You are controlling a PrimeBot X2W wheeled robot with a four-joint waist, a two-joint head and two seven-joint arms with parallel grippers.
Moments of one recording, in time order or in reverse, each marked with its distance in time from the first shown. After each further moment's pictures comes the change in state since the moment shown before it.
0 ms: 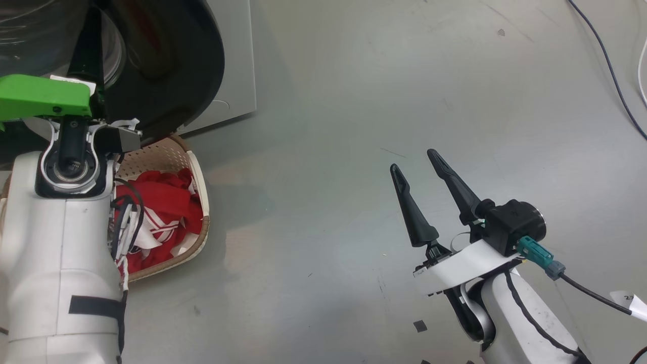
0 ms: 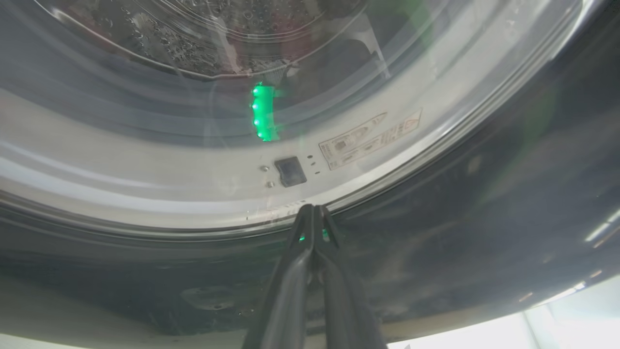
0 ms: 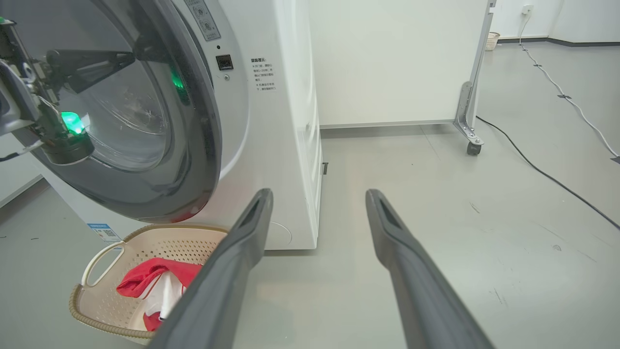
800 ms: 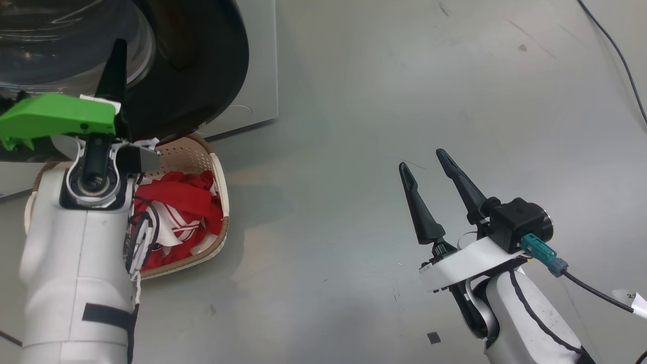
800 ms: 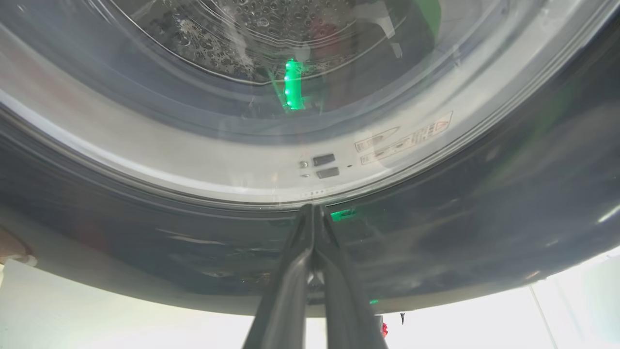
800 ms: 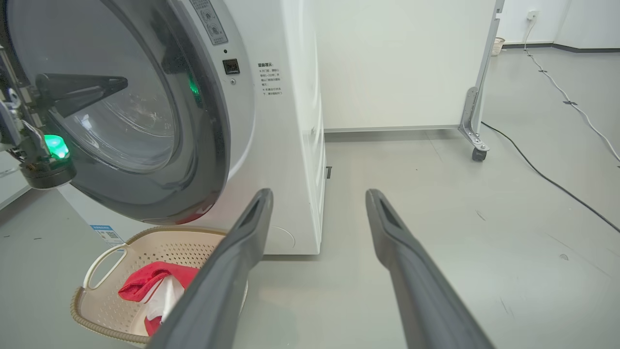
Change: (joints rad) left arm -0.023 -0.006 -0.048 0.127 -0.011 -0.005 -0.021; right arm -0.004 0.000 -0.022 0.027 -0.009 -0.002 0.000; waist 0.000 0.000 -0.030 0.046
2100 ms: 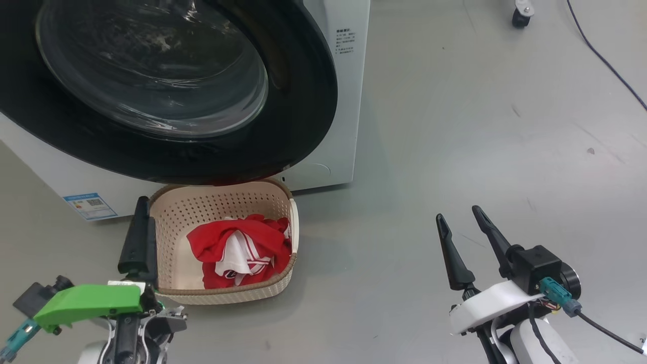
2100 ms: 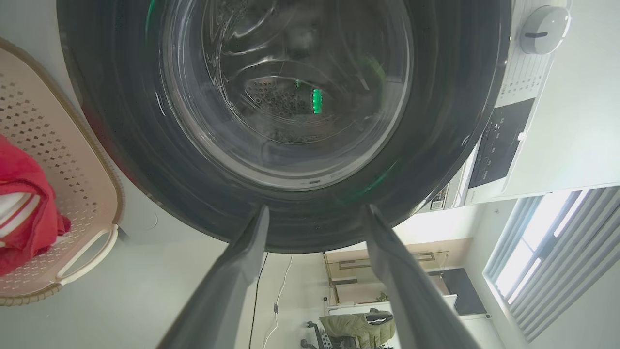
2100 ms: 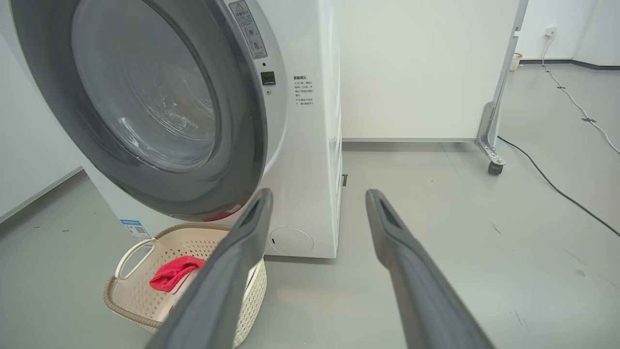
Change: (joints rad) left arm 0.702 0.008 -0.072 -0.548 -0.177 0.000 -0.155; right arm 0.158 -0.009 -0.109 0.059 -0.048 -0.027 0.000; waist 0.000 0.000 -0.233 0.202
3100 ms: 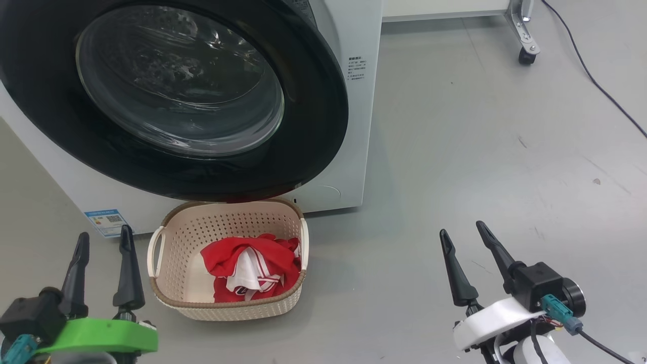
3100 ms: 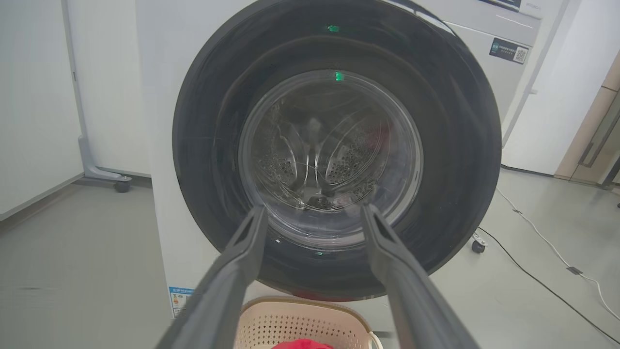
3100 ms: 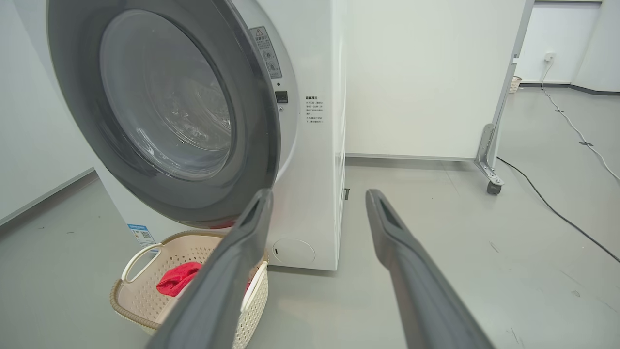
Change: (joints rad) left arm 0.108 0.201 -0.063 -0.055 1.009 0.167 -0.179; right arm 0.060 0.002 -0.016 -0.035 -0.033 -0.007 0.000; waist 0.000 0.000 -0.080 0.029
